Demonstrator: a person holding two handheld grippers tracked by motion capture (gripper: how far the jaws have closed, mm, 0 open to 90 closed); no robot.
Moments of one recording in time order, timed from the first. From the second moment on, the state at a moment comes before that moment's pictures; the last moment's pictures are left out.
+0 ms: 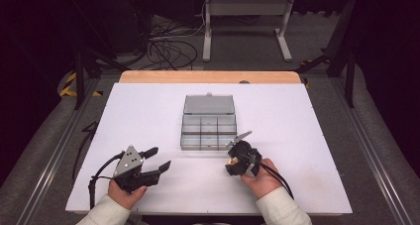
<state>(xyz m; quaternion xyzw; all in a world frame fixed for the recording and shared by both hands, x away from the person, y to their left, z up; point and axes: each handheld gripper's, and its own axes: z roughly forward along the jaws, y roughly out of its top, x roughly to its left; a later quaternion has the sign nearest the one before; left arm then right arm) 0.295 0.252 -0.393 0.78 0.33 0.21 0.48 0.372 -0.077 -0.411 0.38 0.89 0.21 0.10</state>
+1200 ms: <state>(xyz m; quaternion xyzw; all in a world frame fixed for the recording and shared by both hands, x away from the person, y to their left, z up) 0.295 0.252 -0.392 0.78 0.33 0.22 0.48 0.365 -0.087 -0.385 0.37 0.88 0.25 0.12</state>
